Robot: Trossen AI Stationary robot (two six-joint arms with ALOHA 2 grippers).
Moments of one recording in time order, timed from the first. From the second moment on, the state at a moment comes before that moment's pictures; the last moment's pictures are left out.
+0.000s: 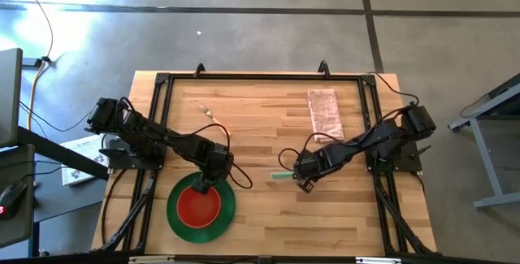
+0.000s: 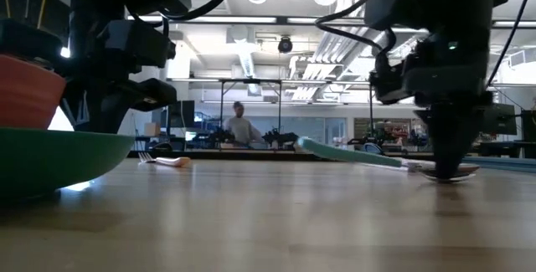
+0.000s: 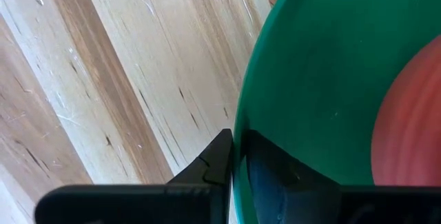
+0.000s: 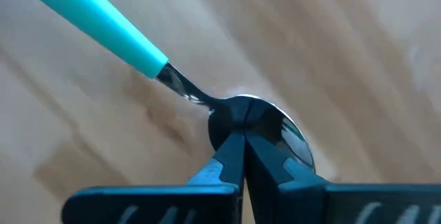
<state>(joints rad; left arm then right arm) -0.11 1.55 0.82 -0.62 0.10 0.15 0.29 1.67 0.87 -0.64 0.03 0.97</state>
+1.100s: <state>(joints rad) -0.11 1.55 0.82 -0.61 0.10 0.15 0.57 1.66 0.97 -0.68 -0.20 1.18</state>
